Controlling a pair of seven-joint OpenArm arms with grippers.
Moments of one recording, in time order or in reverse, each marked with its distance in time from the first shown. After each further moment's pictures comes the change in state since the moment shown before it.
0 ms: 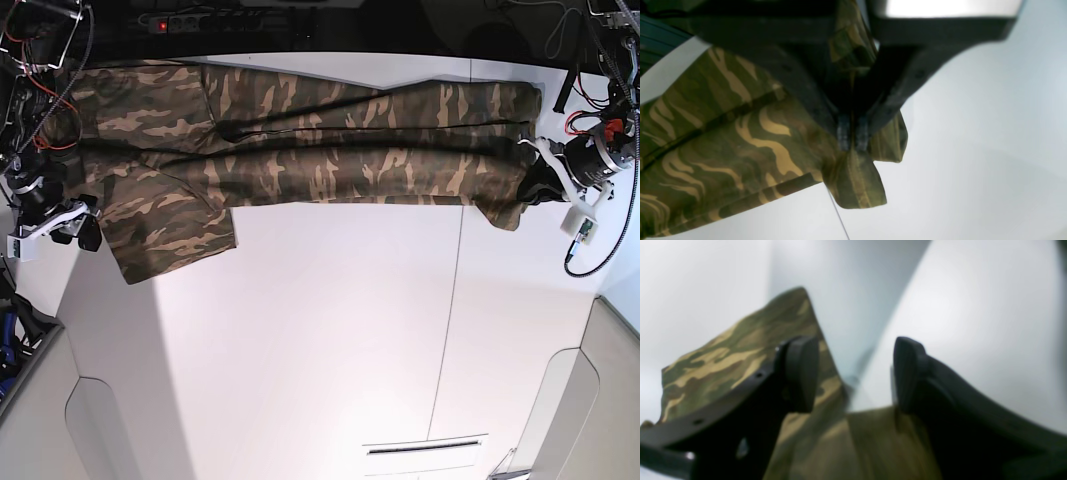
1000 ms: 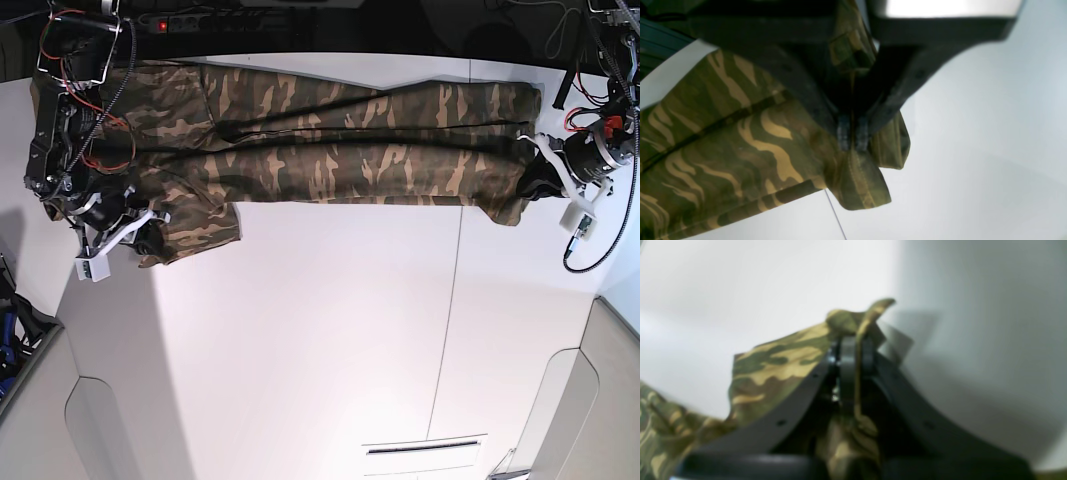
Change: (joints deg) left arm 0.8 0.0 0.0 0.0 0.0 0.0 0.0; right arm 2.1 -7.1 -5.8 5.4 -0.5 1.9 -10.6
